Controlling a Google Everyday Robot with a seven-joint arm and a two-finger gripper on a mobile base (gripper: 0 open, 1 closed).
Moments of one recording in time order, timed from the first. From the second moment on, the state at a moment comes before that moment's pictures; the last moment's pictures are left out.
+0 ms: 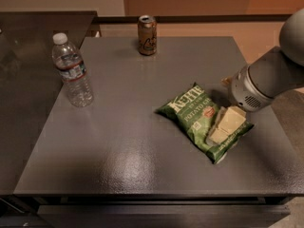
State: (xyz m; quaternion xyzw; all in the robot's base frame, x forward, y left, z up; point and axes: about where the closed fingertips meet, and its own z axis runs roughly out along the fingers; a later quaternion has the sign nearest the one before) arm 0.487 -0.172 0.835 -0.55 0.80 0.09 0.22
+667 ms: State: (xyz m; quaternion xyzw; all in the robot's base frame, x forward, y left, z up) arm 0.477 -0.165 0.835 -0.56 0.80 0.11 0.20
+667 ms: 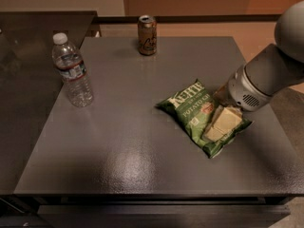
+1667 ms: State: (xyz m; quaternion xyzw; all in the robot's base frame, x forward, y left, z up) arm 0.474 -0.158 0.898 -0.55 0.80 0.09 0.23
